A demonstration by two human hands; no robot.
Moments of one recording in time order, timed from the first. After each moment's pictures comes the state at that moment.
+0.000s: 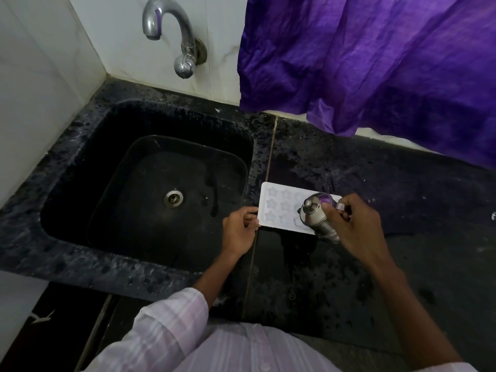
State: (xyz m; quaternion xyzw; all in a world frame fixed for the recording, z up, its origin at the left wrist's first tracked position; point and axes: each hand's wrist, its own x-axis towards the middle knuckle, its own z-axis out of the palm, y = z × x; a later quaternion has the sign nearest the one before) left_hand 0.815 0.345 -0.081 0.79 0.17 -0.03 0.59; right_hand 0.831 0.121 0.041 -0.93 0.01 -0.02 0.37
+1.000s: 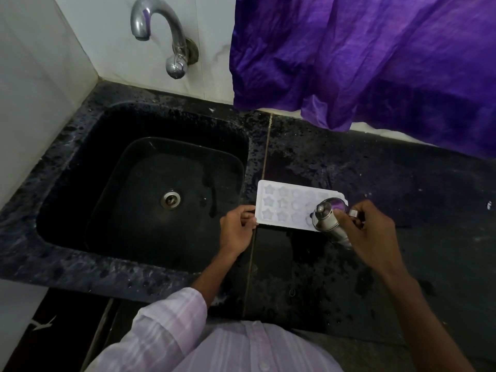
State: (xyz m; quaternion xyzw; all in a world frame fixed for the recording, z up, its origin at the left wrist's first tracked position) left_hand 0.815 0.345 -0.082 0.79 0.17 -0.03 0.59; right_hand 0.810 0.096 0.040 -0.94 0.03 -0.04 0.35
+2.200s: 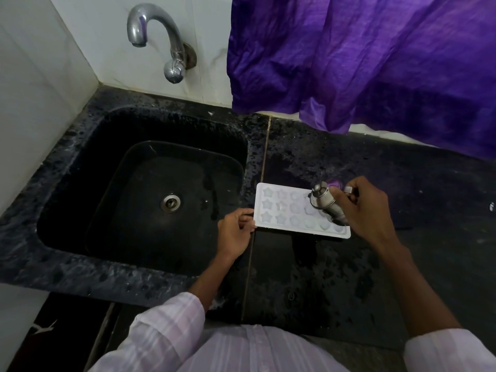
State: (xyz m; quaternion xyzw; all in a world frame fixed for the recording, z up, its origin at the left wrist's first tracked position) left_hand 0.815 0.345 -0.078 0.79 0.17 -0.04 0.58; right_hand 0.859 0.100 0.047 -0.94 0.00 -0.06 0.34
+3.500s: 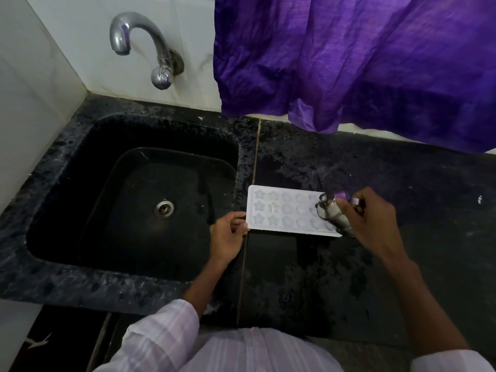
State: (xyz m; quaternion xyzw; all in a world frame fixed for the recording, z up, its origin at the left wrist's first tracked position) left_hand 0.813 0.345 -0.075 0.79 0.17 -0.03 0.58; right_hand 0.837 0.072 0.044 -0.94 0.04 -0.08 0.33
